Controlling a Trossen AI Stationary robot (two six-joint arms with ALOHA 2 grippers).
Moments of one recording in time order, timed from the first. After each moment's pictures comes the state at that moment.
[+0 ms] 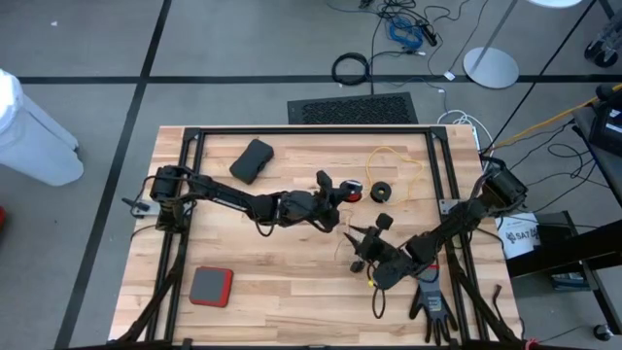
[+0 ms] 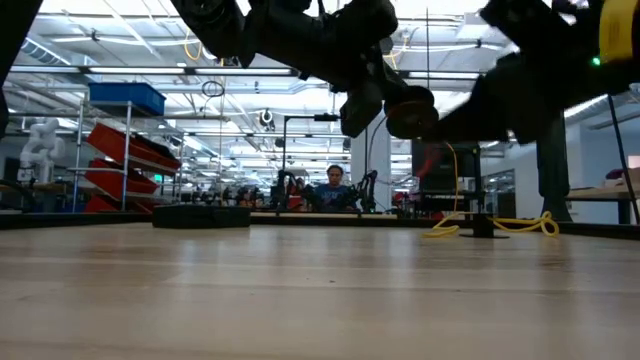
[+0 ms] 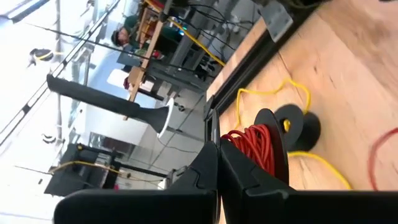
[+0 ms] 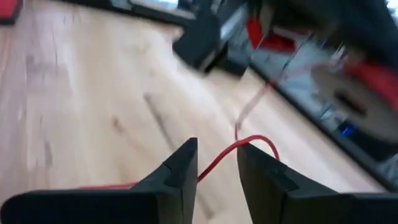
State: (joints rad) left arm -0.08 1.91 1.15 0.61 -0.48 1.04; right arm 0.59 1.64 0.67 0.25 1.15 0.35
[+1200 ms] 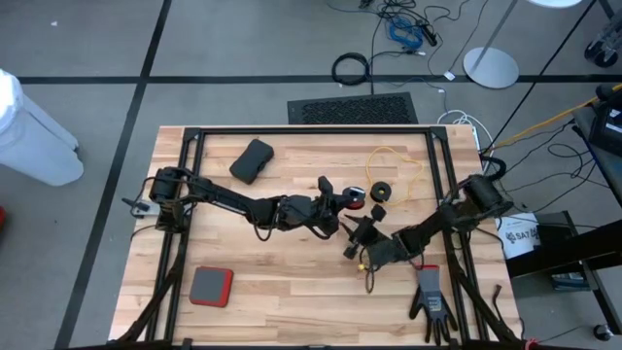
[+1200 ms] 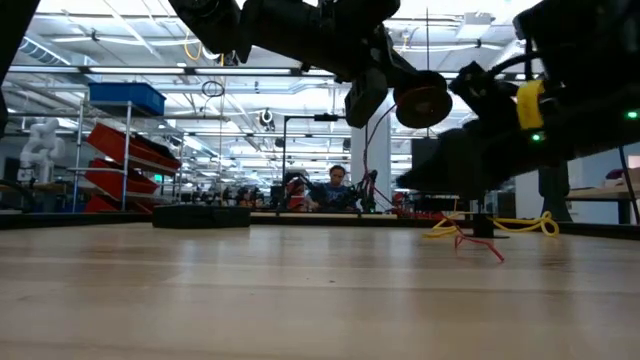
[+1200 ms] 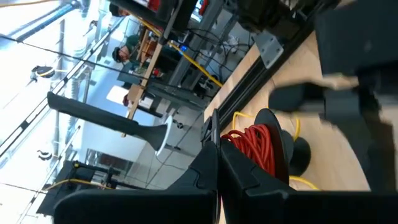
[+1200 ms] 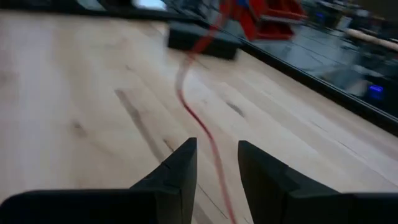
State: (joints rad) left arm -0.11 1.91 1.15 0.64 -0.44 1.05; right arm 0.43 1.83 0.50 0.83 1.05 0.28
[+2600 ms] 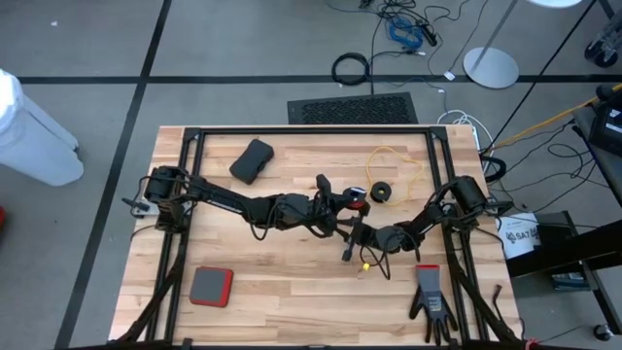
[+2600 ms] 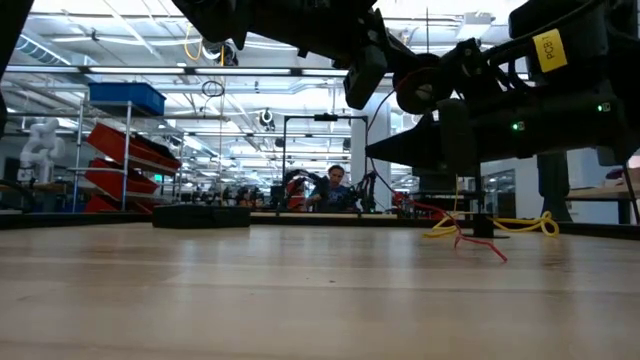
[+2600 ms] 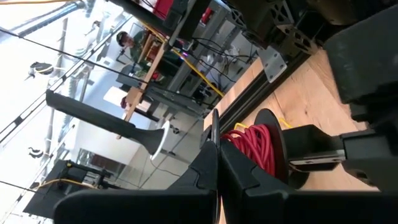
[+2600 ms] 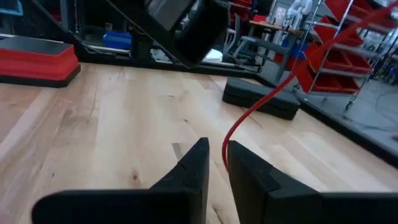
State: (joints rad) left arm -0.11 1.87 1.16 0.63 -0.42 1.00; right arm 0.33 1.94 0.46 1.38 0.71 -0.10
